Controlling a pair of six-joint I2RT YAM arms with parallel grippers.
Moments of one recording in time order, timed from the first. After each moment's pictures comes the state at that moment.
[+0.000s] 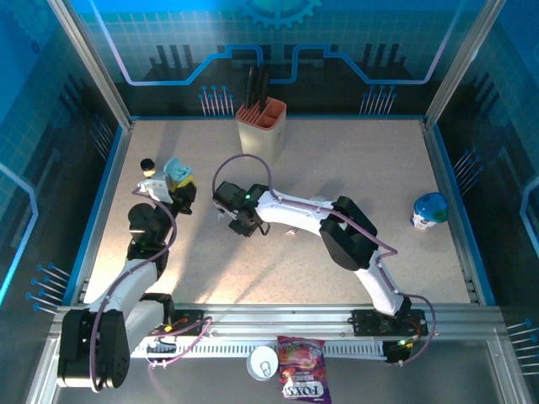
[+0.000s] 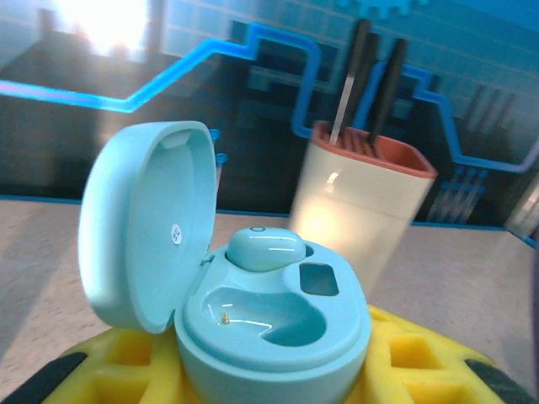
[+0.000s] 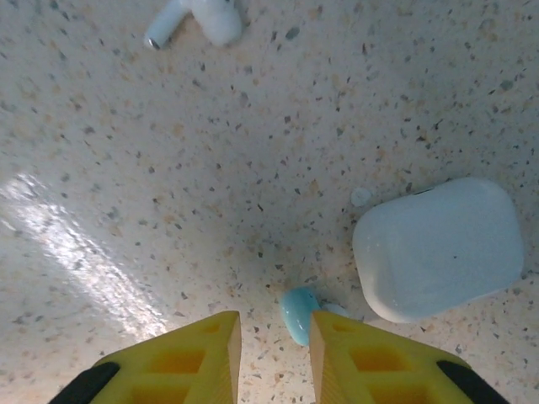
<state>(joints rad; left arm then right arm) 0.04 0.96 0.27 0.70 0.24 -0.25 0.98 2.21 1.78 -0.87 0.21 0.04</state>
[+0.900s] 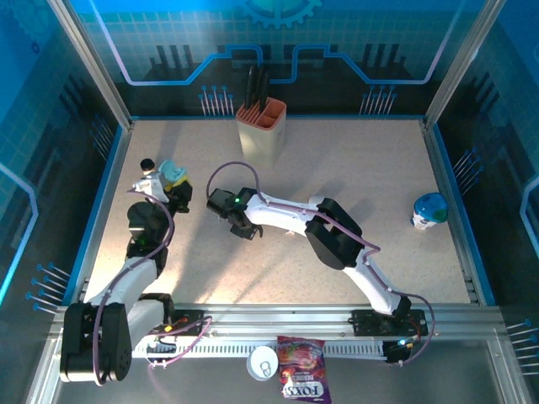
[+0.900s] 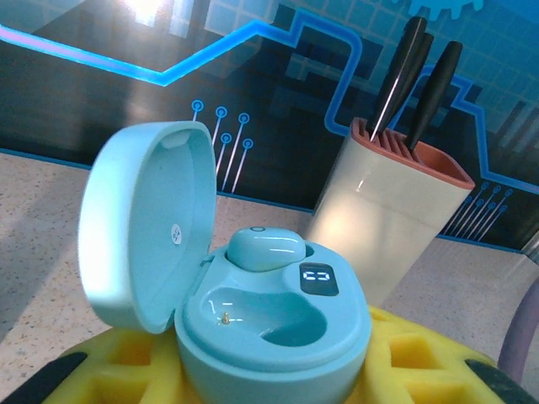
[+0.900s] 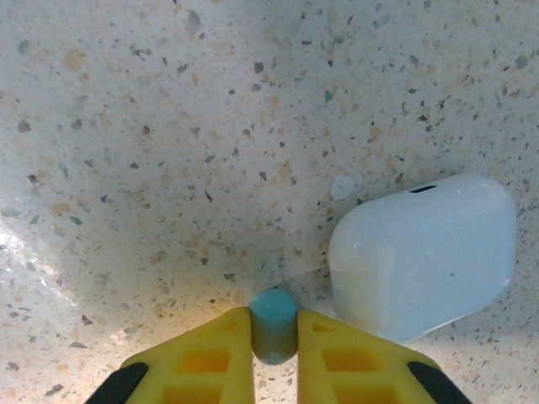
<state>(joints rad) 0.07 1.01 0.27 0.71 0.22 -0.33 1.00 2.32 1.89 -0.99 0.36 -0.03</state>
